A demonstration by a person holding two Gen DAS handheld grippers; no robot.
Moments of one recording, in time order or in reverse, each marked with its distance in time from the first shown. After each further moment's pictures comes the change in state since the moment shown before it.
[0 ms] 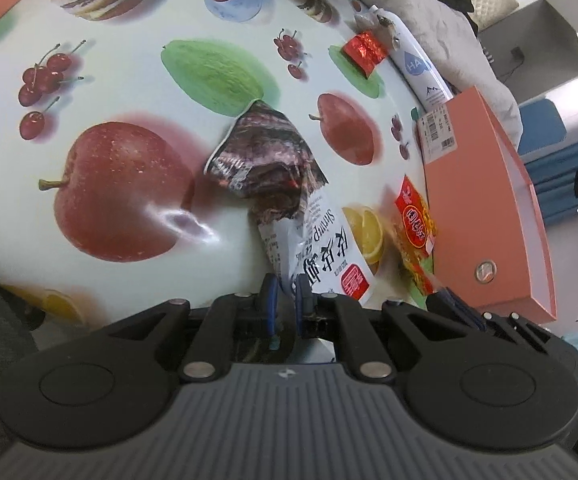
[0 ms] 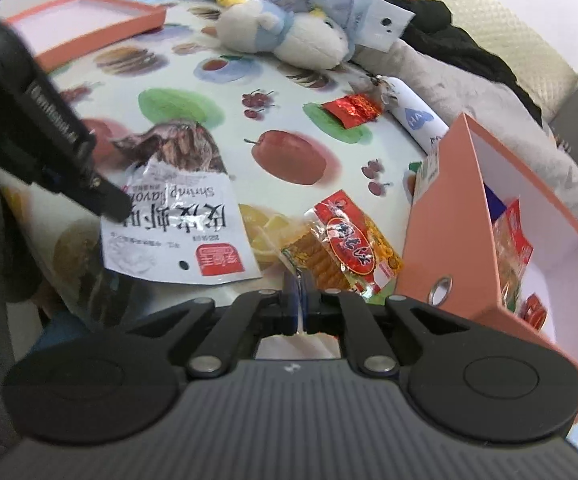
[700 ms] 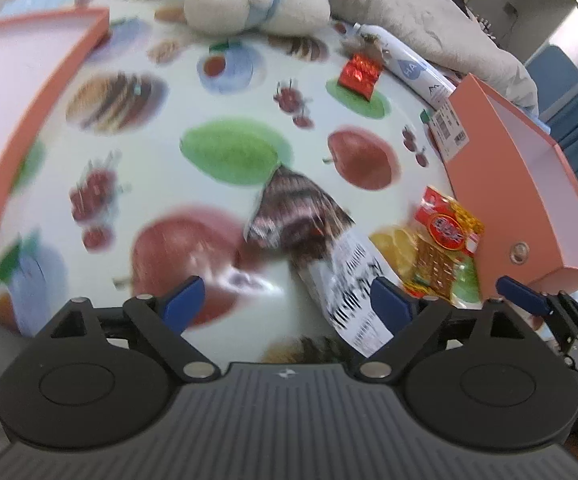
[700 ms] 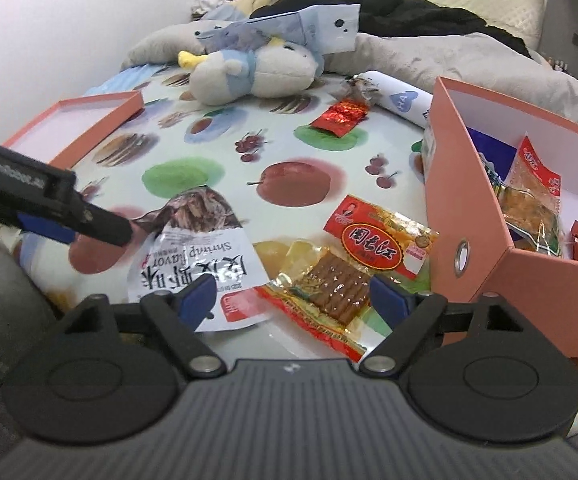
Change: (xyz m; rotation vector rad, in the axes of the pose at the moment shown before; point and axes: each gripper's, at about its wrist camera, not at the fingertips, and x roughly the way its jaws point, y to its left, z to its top) left arm -0.035 -0.025 0.019 0.269 -0.087 0.197; right arm -0.007 -0.020 -0.008 0.323 -0.095 0.121
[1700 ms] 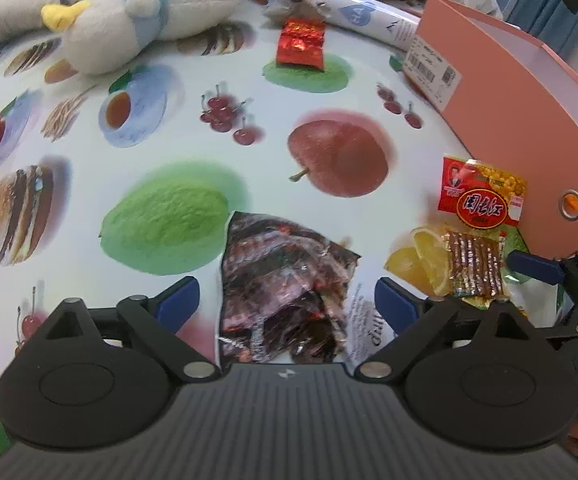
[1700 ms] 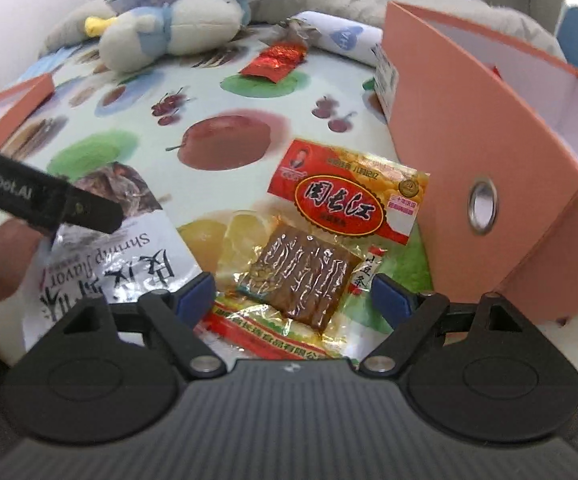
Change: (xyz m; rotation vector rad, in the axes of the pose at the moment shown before) left arm 0.090 -0.039 0.040 0.347 0.060 0.009; right arm 0.067 -0.011 -0.010 0.157 0.107 -0.160
